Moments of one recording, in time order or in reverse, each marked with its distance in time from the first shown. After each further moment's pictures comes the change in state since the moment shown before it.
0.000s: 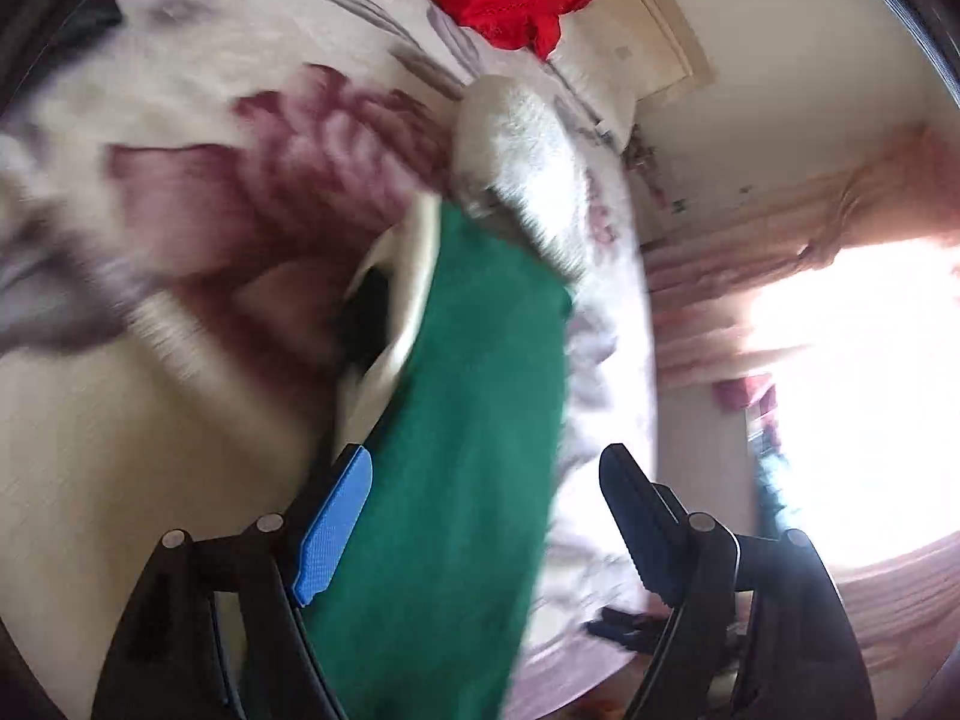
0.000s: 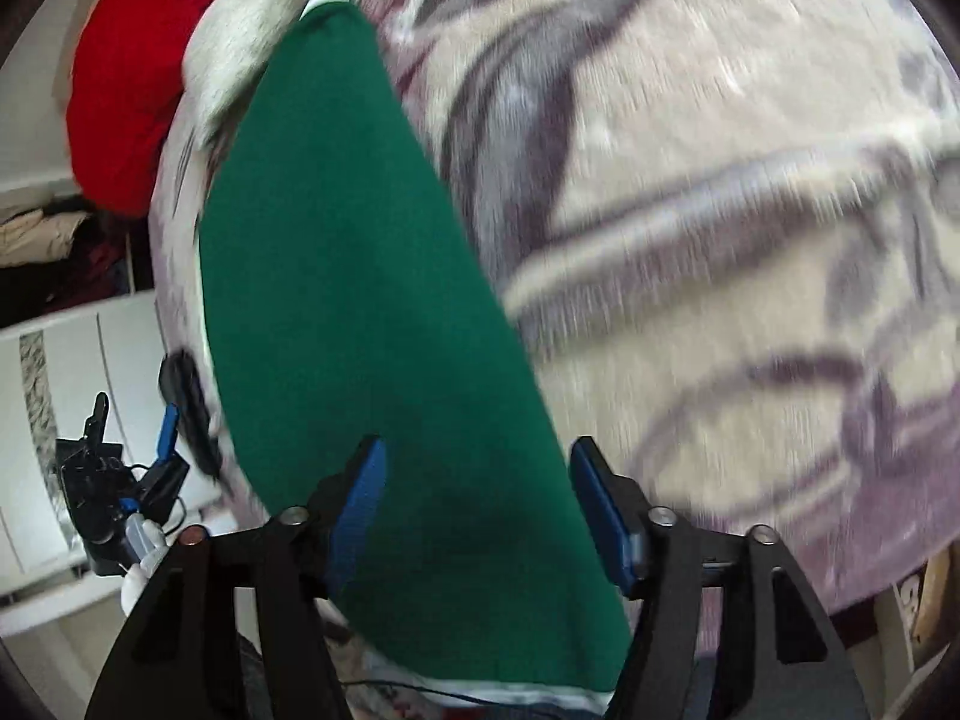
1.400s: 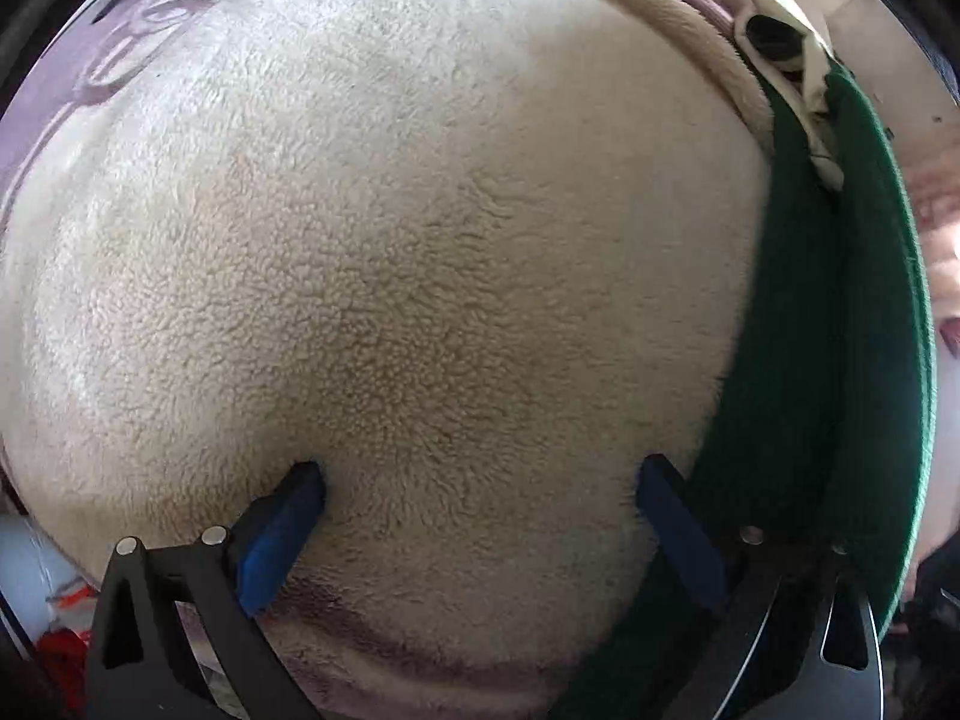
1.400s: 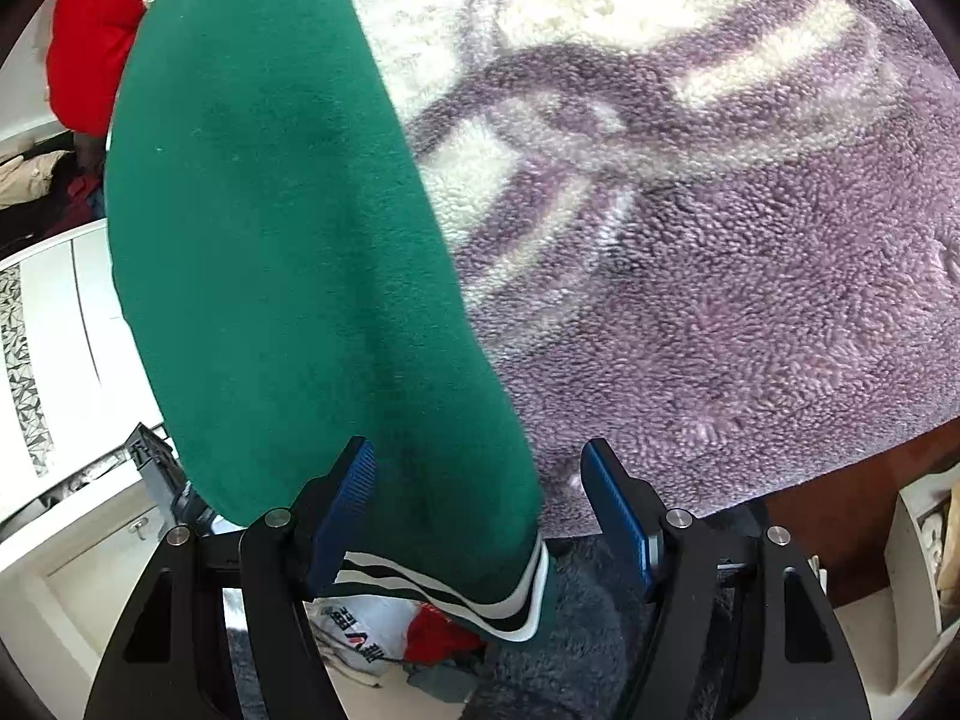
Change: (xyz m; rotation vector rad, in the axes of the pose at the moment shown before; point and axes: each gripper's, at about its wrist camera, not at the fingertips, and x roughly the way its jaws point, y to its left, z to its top) left arm -0.002 0.172 -0.162 -0.049 0.083 0.530; right arm 0.104 -0.070 -0.159 0.009 0.124 0.002
